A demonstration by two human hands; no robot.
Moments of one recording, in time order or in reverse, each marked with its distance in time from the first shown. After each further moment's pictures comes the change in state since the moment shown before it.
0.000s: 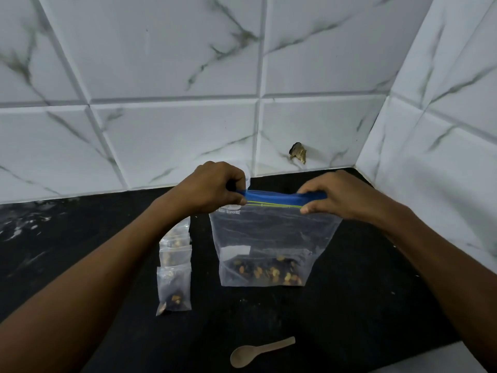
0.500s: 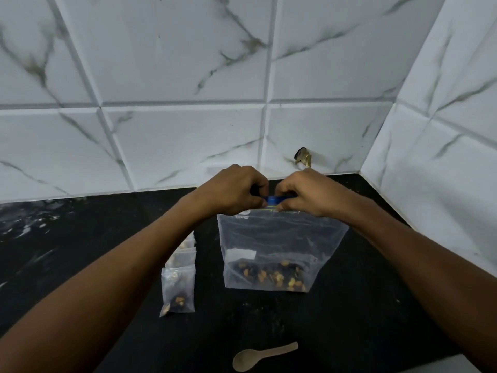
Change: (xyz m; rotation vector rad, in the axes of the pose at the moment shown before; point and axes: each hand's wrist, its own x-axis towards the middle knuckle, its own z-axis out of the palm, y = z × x) left_hand 0.008 0.022 0.003 0.033 -0.063 0.088; right_hand 0.038 -0.036 0.008 -0.071 -0.027 -0.129
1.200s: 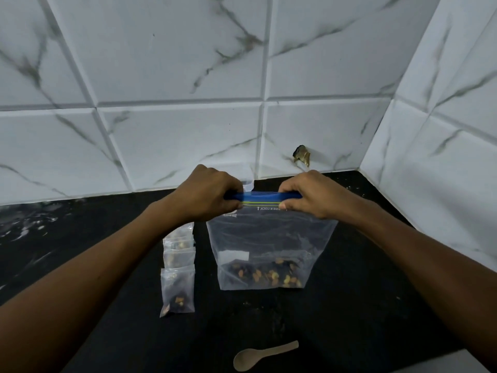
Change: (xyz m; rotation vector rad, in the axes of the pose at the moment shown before) left_hand -0.017 -0.035 0.001 0.289 0.125 0.034; right_hand -0.004 0.012 0.008 0.034 0.010 0.026
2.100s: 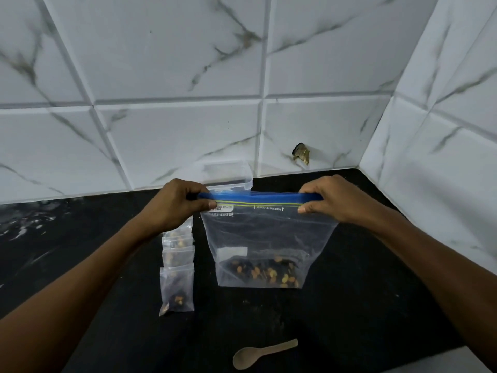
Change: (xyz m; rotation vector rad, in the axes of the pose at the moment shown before) left_hand -0.037 -0.043 0.029 -0.699 0.110 -0.284; right_hand -0.024 0.029 0.002 0.064 0.034 0.095
